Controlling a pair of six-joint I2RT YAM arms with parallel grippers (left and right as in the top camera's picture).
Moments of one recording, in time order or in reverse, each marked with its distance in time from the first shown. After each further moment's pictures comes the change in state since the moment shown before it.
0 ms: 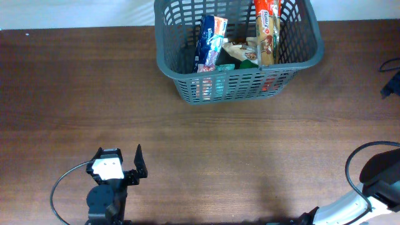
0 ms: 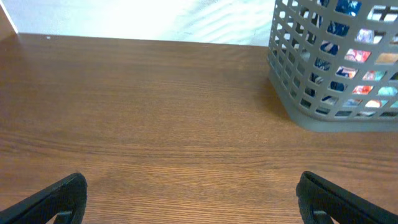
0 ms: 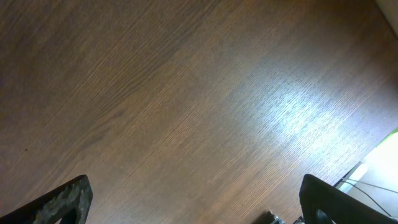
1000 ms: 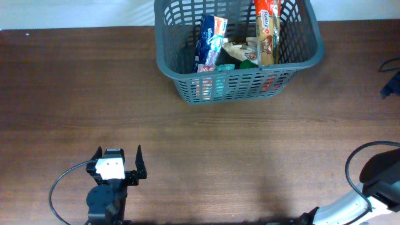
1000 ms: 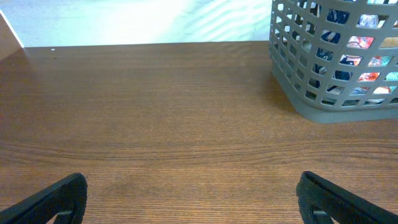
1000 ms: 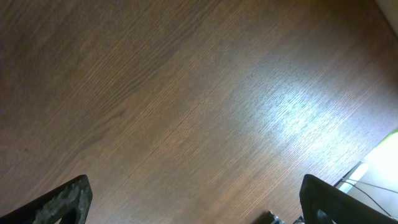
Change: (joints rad) left arm 0.003 0.000 0.000 -0.001 0.000 0.077; right arm 0.000 0.000 0.000 0.000 0.000 0.000
